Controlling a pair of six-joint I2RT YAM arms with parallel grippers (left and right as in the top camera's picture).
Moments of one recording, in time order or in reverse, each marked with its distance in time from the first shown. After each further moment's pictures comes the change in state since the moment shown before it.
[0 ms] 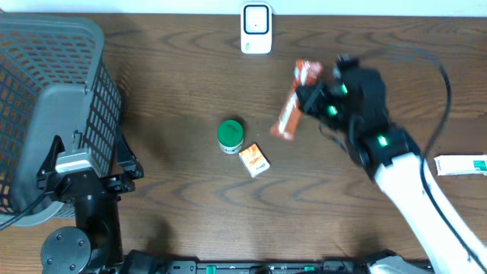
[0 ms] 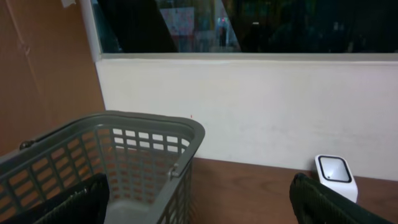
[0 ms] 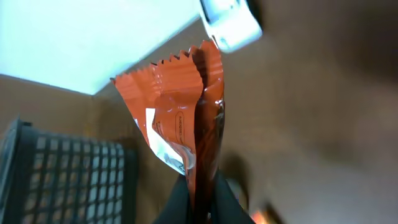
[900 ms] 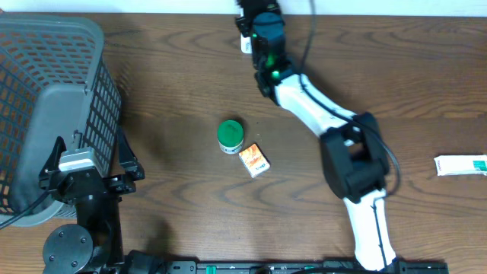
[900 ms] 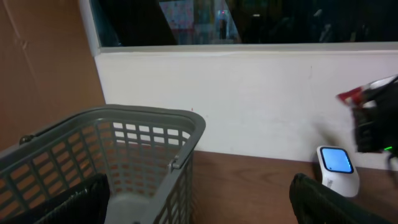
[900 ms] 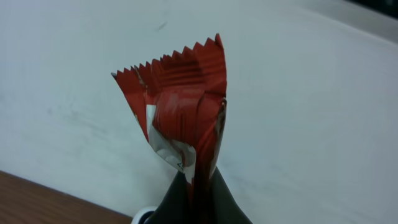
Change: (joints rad) left arm 0.000 0.000 0.000 -0.034 0.000 0.000; right arm 0.154 0.978 0.703 0.860 0.579 -1.124
